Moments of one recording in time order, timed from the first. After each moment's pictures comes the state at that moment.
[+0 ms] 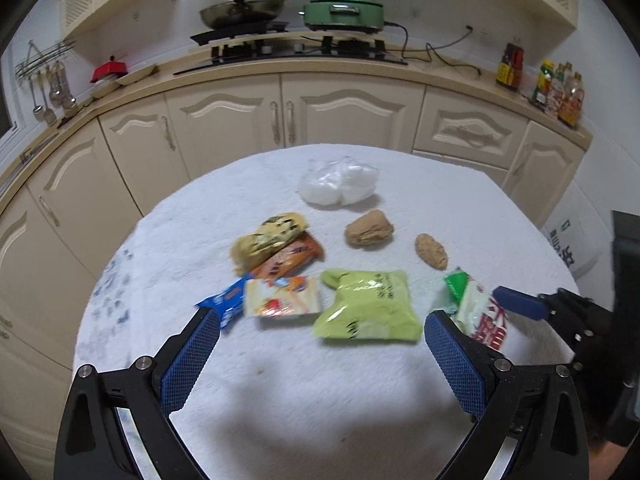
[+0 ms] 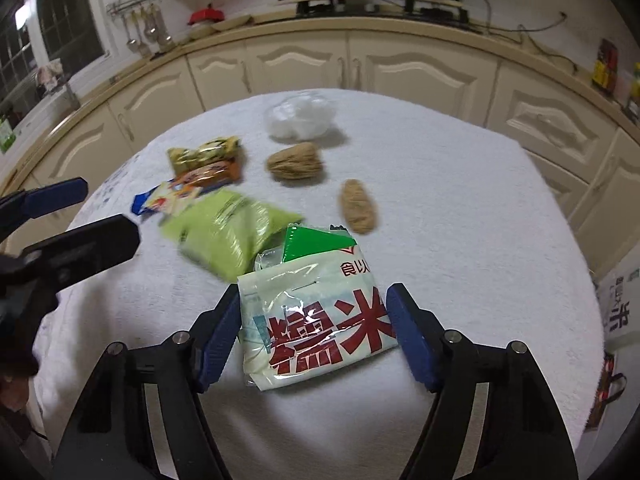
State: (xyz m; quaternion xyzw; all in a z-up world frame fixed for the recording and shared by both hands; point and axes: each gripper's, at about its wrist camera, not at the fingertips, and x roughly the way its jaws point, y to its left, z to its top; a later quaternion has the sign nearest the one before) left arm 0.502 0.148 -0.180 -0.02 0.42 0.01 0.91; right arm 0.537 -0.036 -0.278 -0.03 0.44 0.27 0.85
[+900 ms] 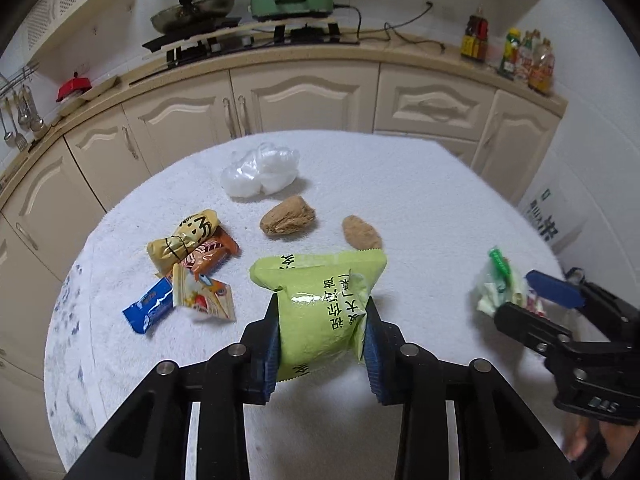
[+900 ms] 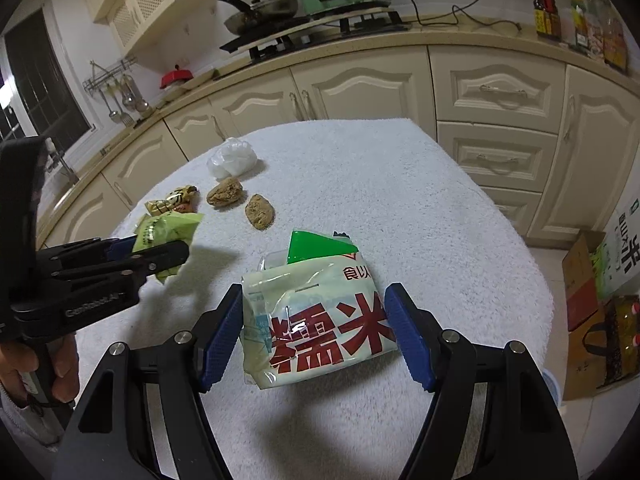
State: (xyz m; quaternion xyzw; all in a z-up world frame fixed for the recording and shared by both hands) left arm 0.561 0.103 -0.210 0.01 0.42 -0.04 0.91; right arm 0.518 -0.127 -0.269 0.08 0.41 0.26 0.87
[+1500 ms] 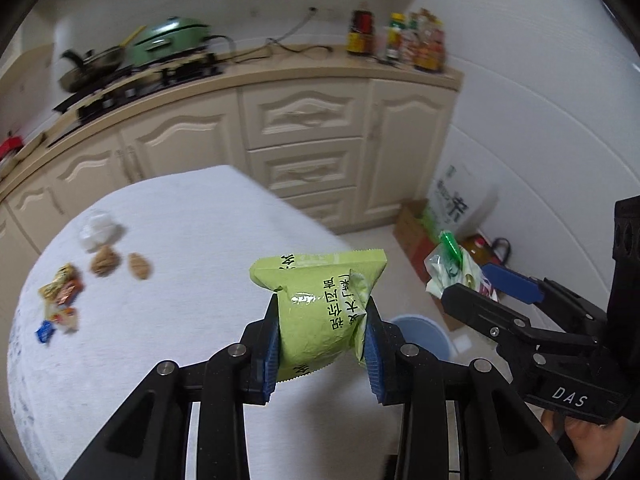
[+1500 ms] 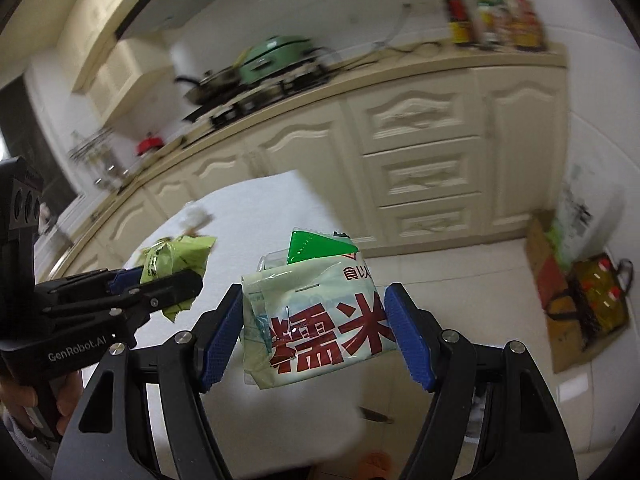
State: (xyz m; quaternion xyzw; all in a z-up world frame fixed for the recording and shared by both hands) left arm 0.485 -0.088 -0.177 0.06 0.40 -0.17 0.90; right arm 0.445 -0.314 -0.249 0.17 0.36 0.17 0.90
